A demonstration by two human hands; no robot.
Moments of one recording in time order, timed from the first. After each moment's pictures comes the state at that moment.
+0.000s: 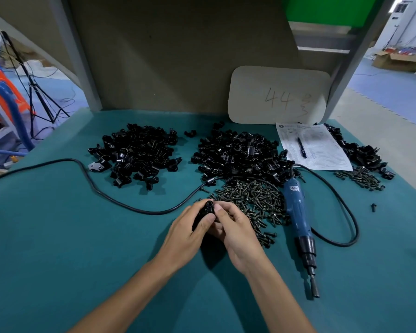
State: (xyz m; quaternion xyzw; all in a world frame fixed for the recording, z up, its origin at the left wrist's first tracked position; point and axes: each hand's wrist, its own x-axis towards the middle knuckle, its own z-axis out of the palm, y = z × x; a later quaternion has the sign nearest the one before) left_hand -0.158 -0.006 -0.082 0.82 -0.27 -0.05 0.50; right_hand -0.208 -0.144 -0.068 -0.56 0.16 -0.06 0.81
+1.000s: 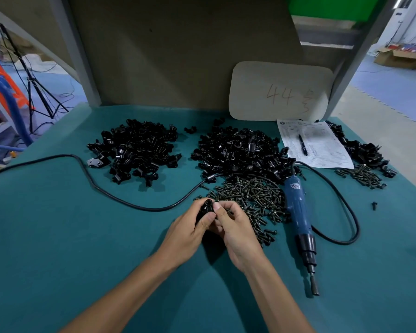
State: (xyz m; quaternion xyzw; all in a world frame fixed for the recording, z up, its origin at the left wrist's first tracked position) left_hand -0.160 -0.006 -0.078 0.82 -0.27 -0.11 0.50; right_hand -0.206 -0.145 -0.077 -0.57 0.16 -0.07 0.80
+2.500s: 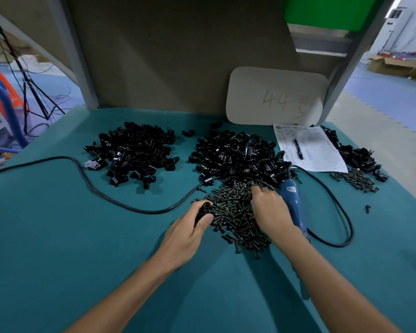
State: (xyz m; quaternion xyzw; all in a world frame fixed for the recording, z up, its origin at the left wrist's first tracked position) left_hand -0.165 -0.008 -0.072 0.85 -0.25 -0.14 0.45; right_hand -0.184 -0.242 -0.051 -0.99 0.15 -0.05 -0.02
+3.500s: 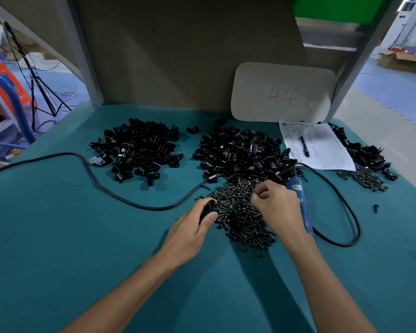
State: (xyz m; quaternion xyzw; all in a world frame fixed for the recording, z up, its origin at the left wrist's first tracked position) left_hand -0.164 -0.010 -0.075 0.86 -0.26 -0.11 0.42; right_hand -0.200 -0.232 -0.032 -0.93 0.22 -0.17 0.26
